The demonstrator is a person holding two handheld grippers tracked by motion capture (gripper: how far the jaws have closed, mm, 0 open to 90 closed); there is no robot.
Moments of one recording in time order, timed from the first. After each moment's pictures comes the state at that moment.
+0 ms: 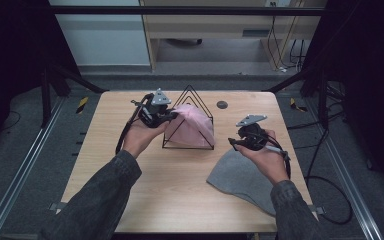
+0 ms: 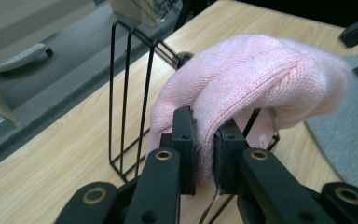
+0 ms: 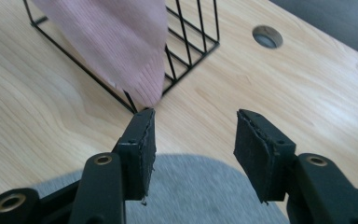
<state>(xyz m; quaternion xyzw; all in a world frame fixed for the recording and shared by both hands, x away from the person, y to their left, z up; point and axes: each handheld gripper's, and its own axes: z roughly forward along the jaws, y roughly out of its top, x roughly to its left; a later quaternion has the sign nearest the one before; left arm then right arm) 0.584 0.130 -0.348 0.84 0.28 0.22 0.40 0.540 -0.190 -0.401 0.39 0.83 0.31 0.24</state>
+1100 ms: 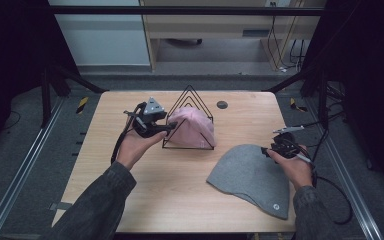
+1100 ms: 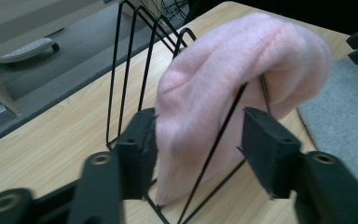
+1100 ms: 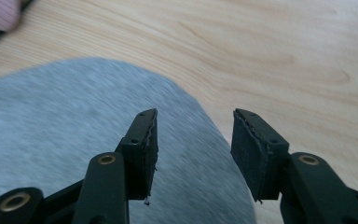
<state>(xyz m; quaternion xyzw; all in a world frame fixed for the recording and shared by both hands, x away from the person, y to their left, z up) 0.558 0.146 -0.358 0.82 0.30 0.23 0.42 0.548 -0.303 -0.465 0.54 0.77 0.28 0.18</state>
